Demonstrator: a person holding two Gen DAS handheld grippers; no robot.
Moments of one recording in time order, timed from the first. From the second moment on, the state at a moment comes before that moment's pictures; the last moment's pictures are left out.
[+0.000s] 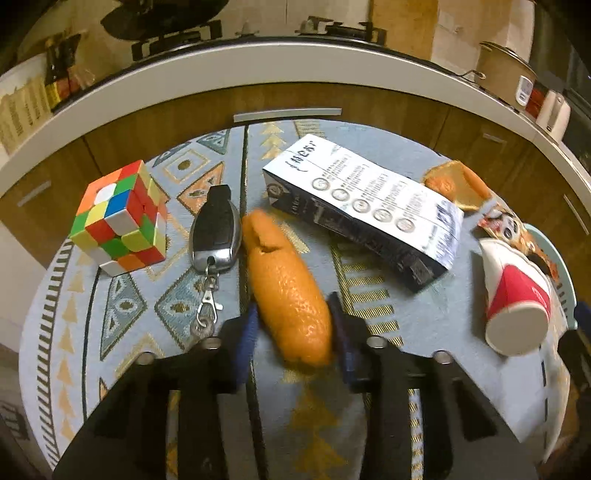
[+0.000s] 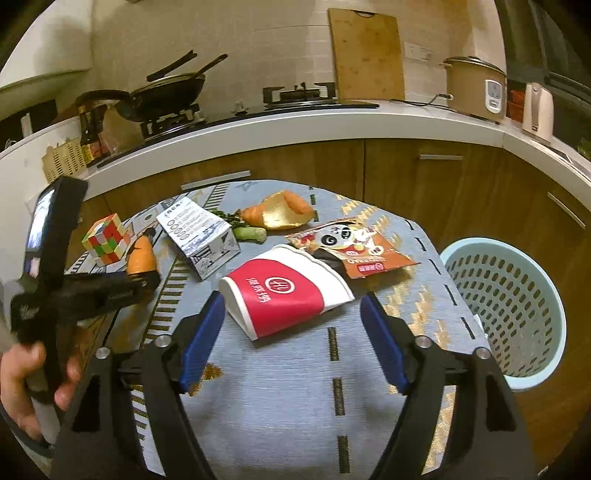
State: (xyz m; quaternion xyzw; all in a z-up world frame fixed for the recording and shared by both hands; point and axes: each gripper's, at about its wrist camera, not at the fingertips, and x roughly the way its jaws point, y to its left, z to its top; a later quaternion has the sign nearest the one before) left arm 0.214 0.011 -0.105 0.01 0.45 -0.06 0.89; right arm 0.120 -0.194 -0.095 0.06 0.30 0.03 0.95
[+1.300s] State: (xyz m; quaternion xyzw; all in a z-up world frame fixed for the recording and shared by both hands) left arm 0.153 0.006 -0.096 0.03 0.37 -0.09 0.92; right arm 0.162 -0.227 -0.118 0.15 0.39 0.03 0.91
